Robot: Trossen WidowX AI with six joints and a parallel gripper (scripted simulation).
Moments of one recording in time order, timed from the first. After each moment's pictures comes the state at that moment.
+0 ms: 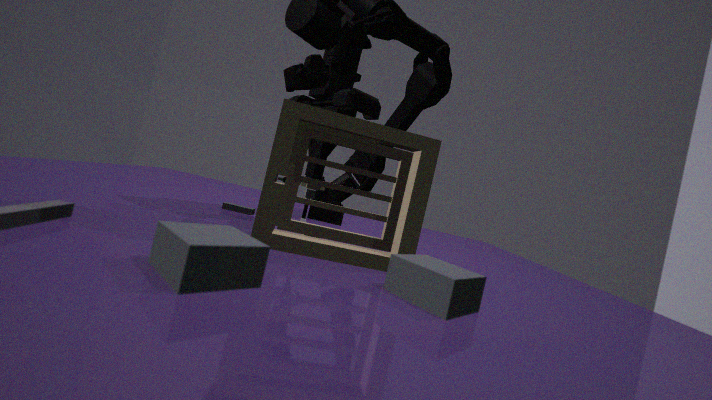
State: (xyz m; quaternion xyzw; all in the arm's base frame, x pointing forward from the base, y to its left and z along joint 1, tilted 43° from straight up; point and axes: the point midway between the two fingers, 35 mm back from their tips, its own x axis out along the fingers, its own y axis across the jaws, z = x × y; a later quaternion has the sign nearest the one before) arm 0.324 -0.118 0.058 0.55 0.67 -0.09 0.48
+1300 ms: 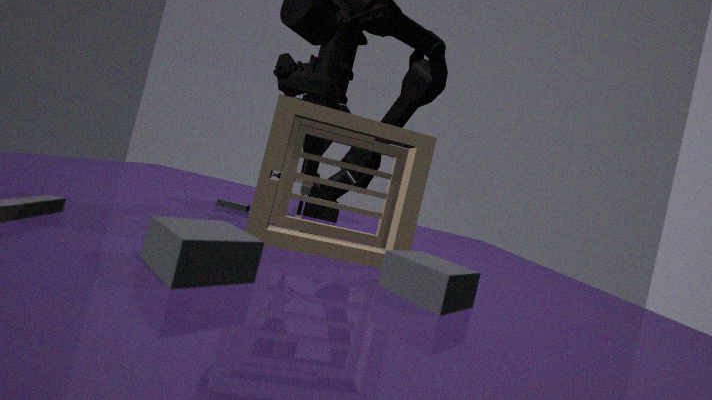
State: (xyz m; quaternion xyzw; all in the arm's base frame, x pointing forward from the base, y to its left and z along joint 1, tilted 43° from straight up) arm 0.323 -0.118 0.058 0.70 0.58 -0.35 0.21
